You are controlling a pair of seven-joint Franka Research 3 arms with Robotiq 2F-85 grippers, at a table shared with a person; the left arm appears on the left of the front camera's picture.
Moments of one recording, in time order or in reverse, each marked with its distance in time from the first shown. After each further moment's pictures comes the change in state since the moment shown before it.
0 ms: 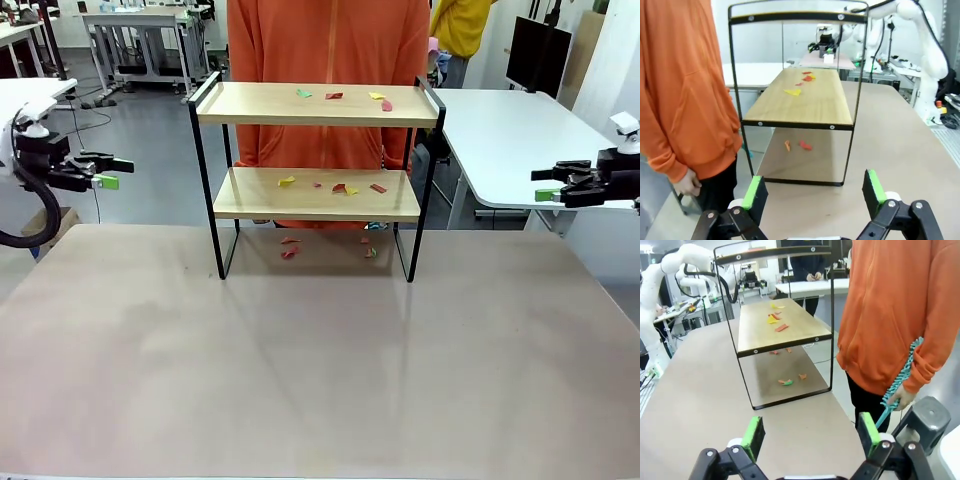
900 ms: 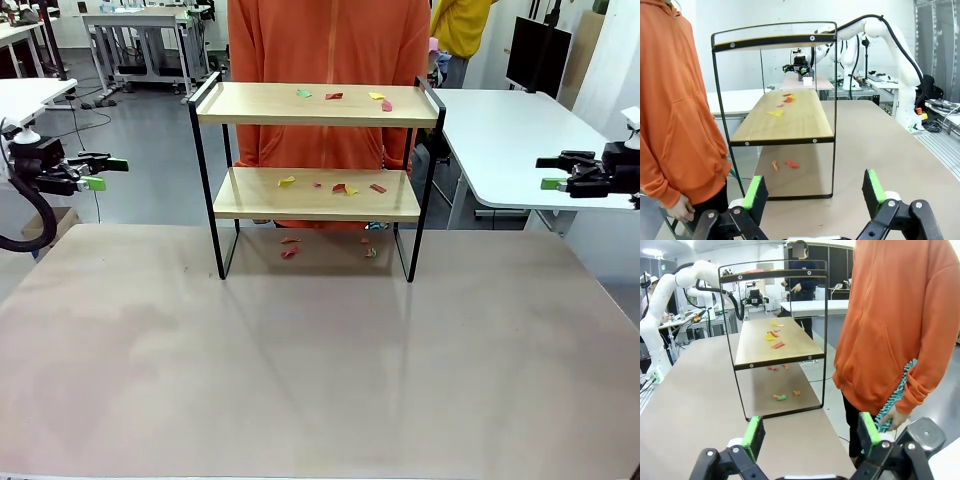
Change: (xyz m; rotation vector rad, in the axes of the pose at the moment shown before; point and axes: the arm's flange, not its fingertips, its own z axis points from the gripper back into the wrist) left arm -0.009 0.008 0.012 -0.113 -0.122 -0.053; right arm 0.004 -0.023 0.007 0.022 -0.095 0.046
